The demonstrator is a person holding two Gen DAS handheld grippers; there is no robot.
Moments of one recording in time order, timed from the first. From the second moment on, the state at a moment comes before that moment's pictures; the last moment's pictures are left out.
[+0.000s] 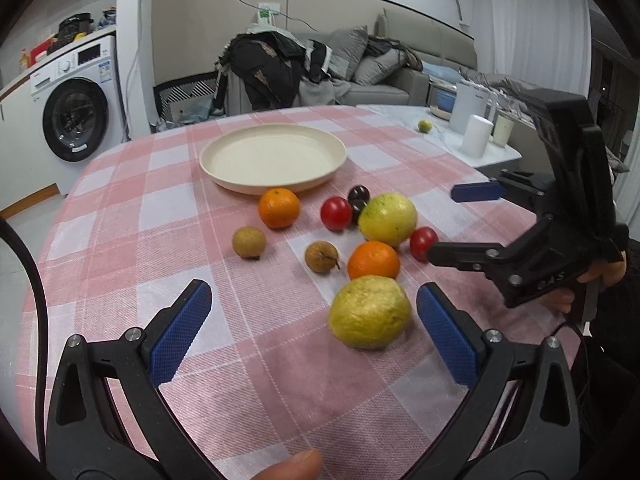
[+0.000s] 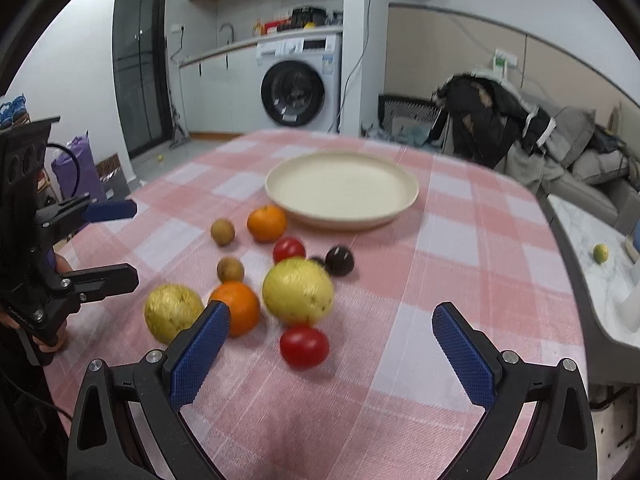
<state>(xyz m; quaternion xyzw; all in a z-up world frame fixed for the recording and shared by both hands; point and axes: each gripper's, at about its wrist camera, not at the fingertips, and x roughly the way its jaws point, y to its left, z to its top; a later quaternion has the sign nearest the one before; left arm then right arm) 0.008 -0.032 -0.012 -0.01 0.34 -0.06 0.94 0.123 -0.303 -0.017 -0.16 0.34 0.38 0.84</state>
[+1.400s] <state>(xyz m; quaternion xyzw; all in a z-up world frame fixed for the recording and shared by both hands) 0.031 -0.046 -0.038 -0.03 0.40 -0.12 0.91 0.128 -0.299 -0.037 -0.15 0.41 0.40 0.81</state>
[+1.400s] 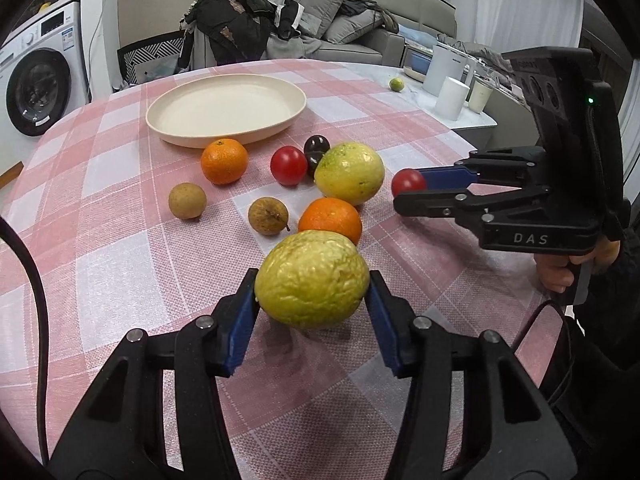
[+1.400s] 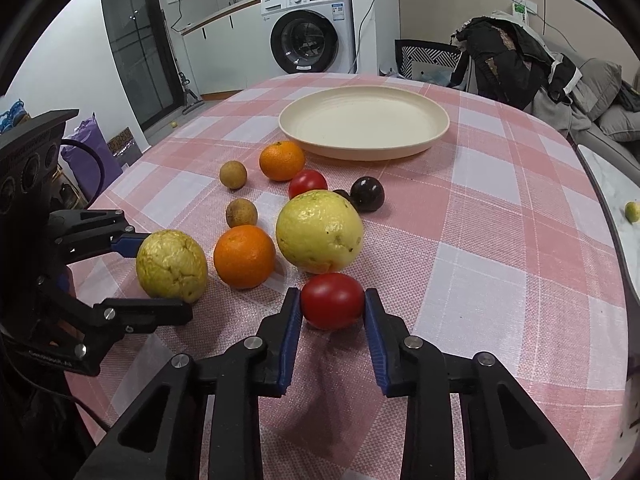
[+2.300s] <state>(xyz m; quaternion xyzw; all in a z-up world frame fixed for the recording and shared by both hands) 0.043 -0.004 0.016 -0.05 0.32 -0.05 0.94 0.138 -0.291 0.002 -0.13 0.36 0.39 0.84</state>
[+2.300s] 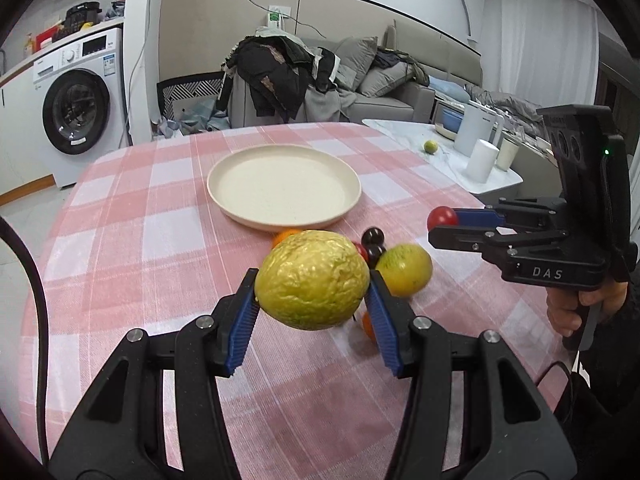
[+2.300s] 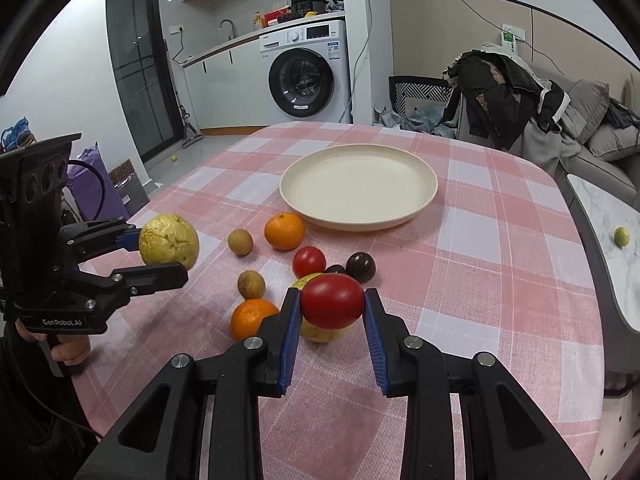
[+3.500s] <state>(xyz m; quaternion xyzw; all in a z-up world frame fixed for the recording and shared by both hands) 0.201 0.032 -0.010 -0.05 0.34 0.00 0.94 0.251 -0.230 -0.002 -0.07 0.38 0.38 0.84</state>
